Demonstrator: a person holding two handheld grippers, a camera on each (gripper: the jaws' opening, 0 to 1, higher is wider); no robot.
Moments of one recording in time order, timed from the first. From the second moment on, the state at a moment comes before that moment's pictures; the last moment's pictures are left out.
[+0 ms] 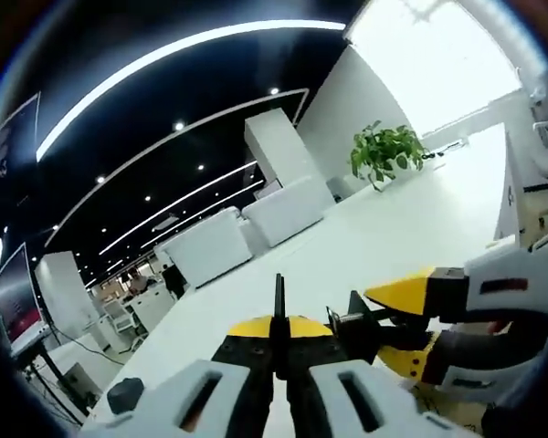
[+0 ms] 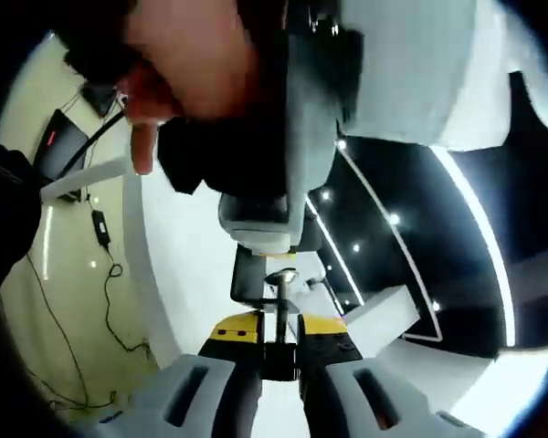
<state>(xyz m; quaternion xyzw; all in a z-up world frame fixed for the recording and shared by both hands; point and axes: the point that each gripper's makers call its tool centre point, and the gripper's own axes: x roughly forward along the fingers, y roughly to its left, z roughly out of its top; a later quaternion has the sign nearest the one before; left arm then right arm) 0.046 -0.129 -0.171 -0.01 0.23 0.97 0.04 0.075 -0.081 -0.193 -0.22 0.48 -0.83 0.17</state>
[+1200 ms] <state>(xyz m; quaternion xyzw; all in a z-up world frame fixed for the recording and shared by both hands) 0.137 -0.093 -0.238 -0.03 0.53 0.84 0.04 0.144 0.014 -0.293 -0.11 0.29 -0.92 0.23</state>
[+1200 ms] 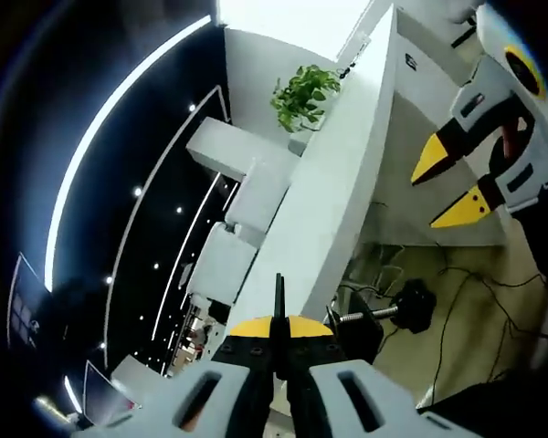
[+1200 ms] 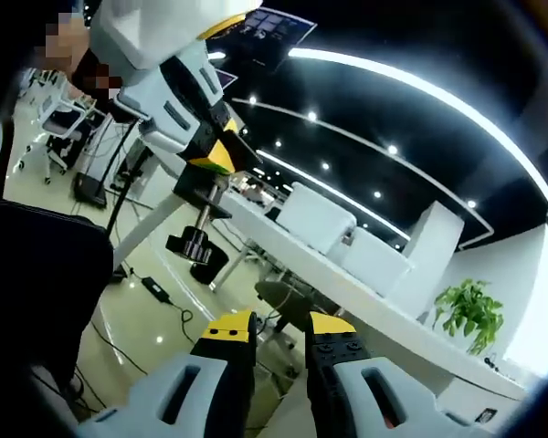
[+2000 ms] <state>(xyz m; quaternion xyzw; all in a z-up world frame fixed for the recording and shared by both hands) 0.112 -0.075 -0.257 -0.03 0.62 0.78 0.01 0.144 0.033 -0.295 -0.10 0.22 -0.94 0.25</state>
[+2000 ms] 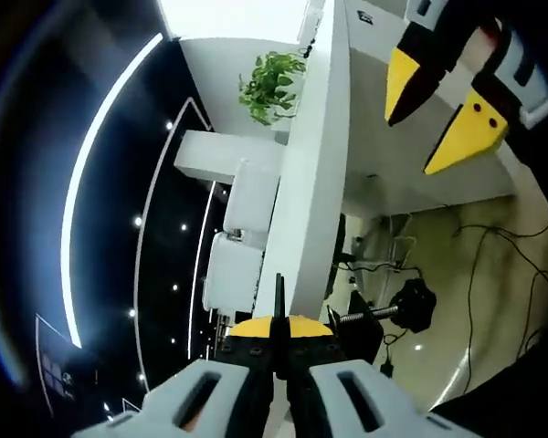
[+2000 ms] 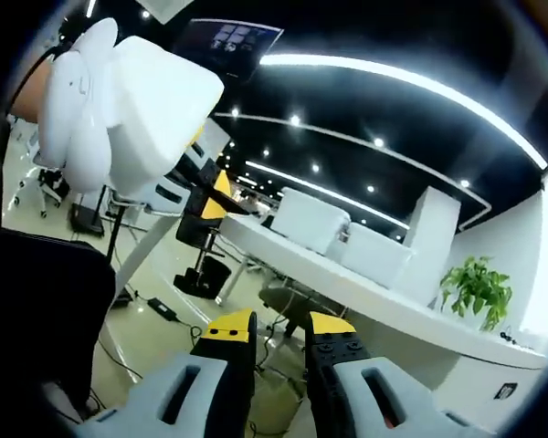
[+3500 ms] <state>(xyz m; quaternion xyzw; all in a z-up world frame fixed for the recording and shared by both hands) 0.095 -0.100 -0.266 -0.28 0.64 0.70 -0.15 0.137 -0.052 -0.364 -0.16 0.27 -0.89 0.33</state>
